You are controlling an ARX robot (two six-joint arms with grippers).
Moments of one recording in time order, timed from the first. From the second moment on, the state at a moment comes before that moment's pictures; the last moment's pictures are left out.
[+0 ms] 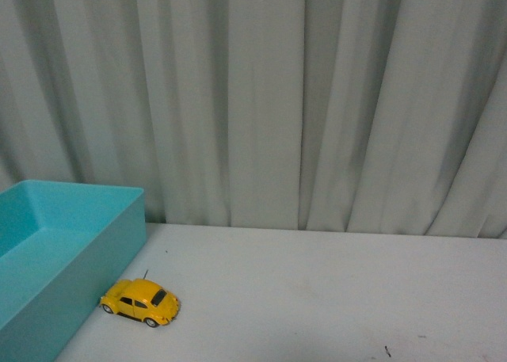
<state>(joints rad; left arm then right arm) 0.00 0.01 0.01 0.00 0.00 0.00 0.01 0.78 0.02 0.75 -0.01 -0.02</state>
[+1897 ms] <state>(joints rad) 0.00 0.01 0.01 0.00 0.00 0.00 0.01 0.00 0.01 0.00 0.00 -0.01</state>
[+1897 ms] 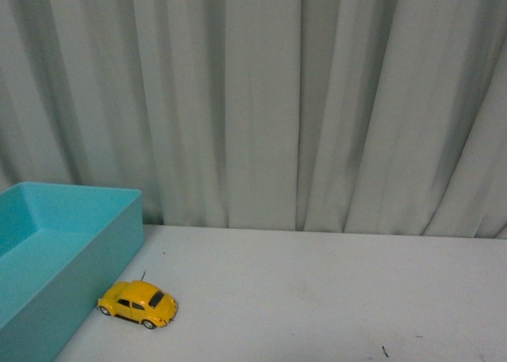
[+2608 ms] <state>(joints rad) 0.00 0.01 0.01 0.00 0.00 0.00 0.01 0.00 0.01 0.00 0.00 -0.01</state>
